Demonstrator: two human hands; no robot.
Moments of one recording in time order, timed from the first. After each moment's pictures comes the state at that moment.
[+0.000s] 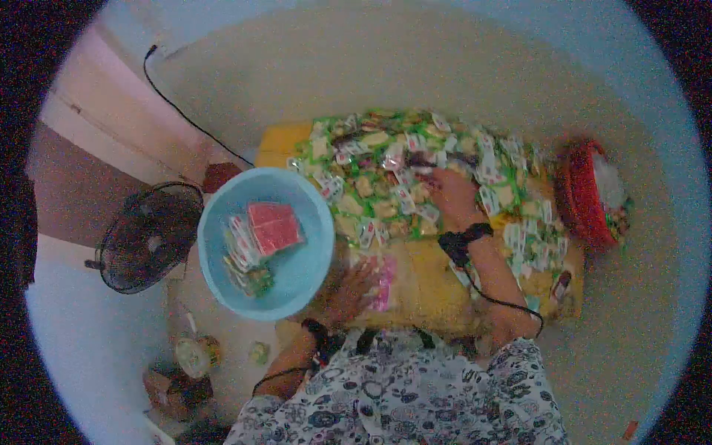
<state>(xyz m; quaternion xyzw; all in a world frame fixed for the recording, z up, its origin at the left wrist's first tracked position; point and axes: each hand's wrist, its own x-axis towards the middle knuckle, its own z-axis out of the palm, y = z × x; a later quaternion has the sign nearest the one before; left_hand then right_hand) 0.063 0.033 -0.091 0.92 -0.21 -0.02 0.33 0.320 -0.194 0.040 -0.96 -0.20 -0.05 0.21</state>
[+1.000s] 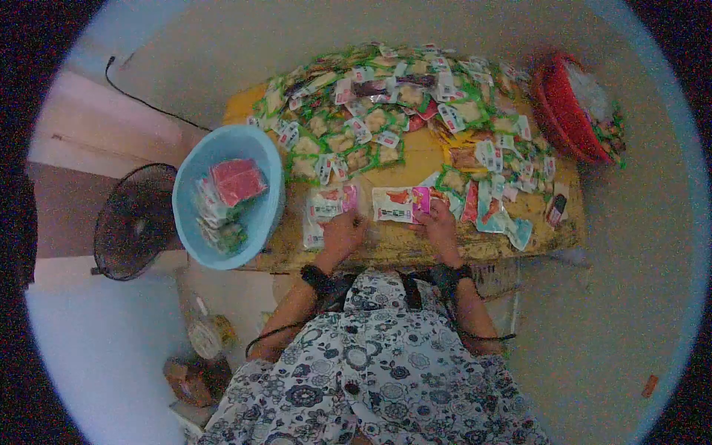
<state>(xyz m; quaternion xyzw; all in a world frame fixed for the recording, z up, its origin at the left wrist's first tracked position) 0.072 -0.071 -0.062 0.94 0.05 -0.05 0.33 0.100 -0.307 -0.052 -0.62 0.13 0.14 0.76</state>
